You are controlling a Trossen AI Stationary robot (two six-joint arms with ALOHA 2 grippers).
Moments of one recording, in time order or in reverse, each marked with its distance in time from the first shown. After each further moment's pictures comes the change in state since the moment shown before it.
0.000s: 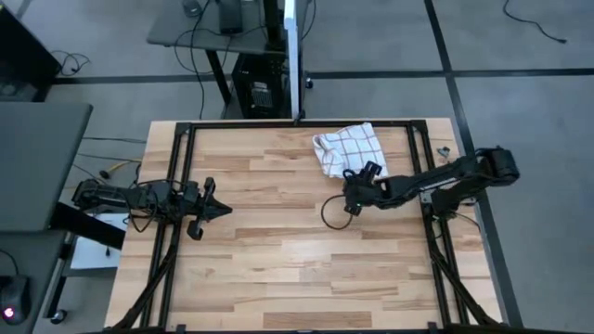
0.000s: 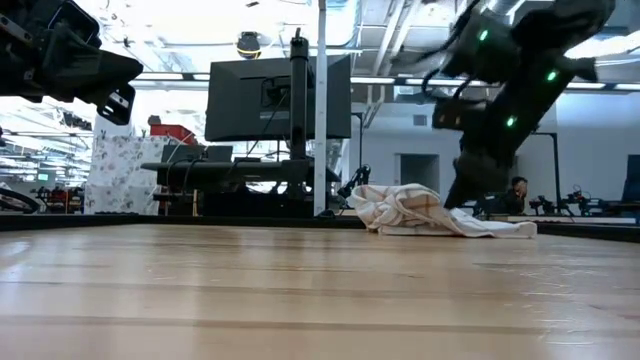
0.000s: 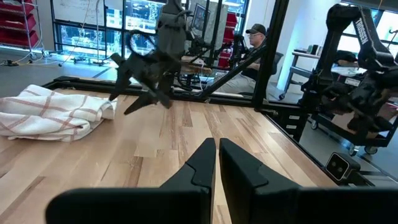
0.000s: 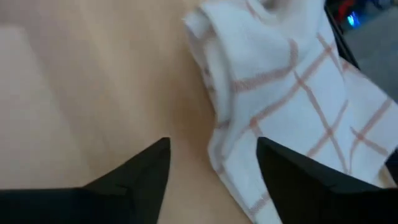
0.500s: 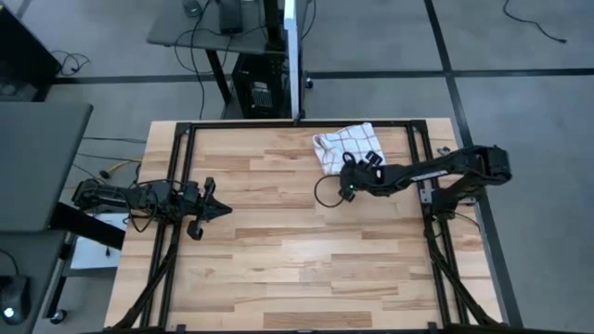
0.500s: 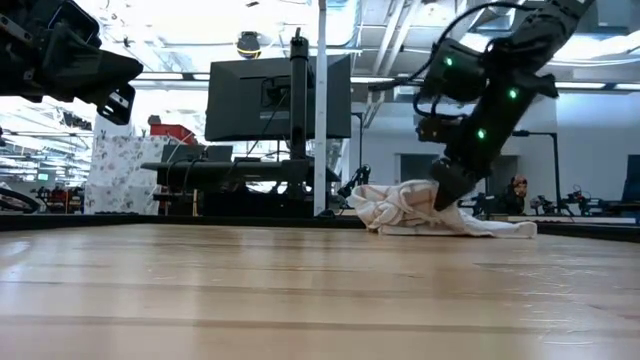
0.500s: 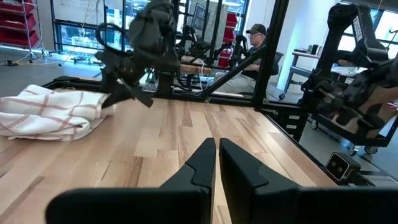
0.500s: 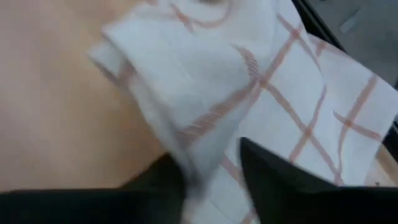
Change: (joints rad) left arm 0.000 0.000 0.000 0.000 0.000 0.000; right arm -0.152 0.008 0.068 -0.001 -0.073 -0.024
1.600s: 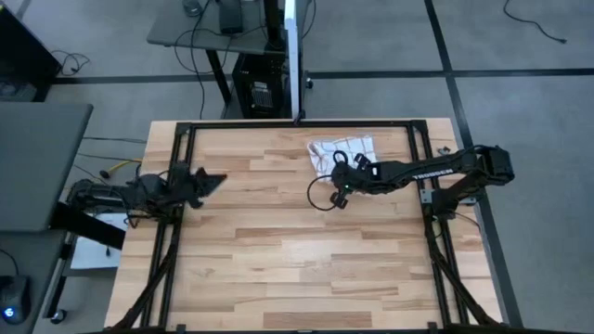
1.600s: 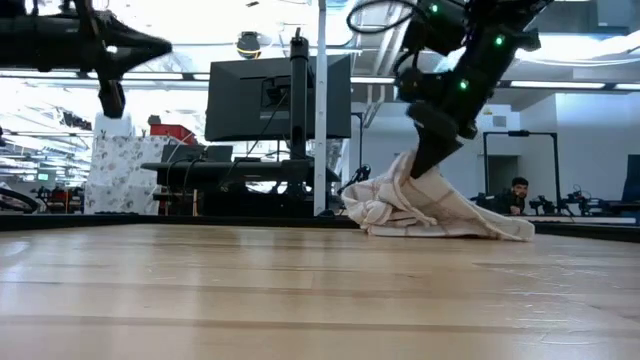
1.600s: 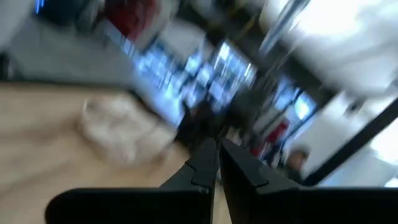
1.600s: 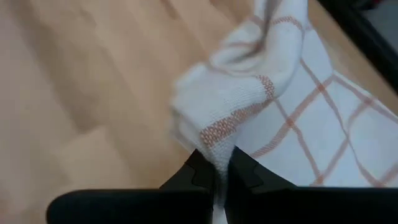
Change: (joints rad) left arm 0.049 0.205 0.139 0.111 -0.332 -0.563; right arm 0.095 -0.005 0.200 -0.142 -0.196 0.100
